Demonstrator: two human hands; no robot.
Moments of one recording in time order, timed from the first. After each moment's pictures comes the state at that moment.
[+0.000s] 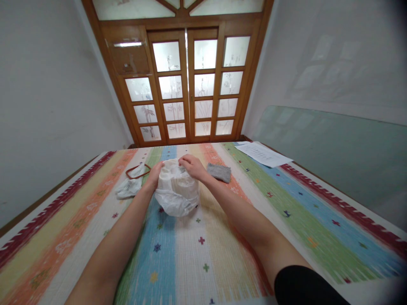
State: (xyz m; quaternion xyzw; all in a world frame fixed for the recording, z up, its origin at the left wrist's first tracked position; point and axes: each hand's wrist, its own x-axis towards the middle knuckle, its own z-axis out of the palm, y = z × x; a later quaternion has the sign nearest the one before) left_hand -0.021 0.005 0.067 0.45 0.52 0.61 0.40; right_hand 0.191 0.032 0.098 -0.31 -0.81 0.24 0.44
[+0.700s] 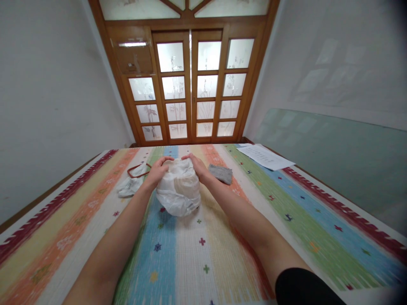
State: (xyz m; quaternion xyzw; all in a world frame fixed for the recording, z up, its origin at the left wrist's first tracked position) left_hand -0.012 -0.022 0.099 0.57 0.52 0.54 0.34; right_hand 0.185 0.044 0.078 -0.33 -0.60 0.54 0.49
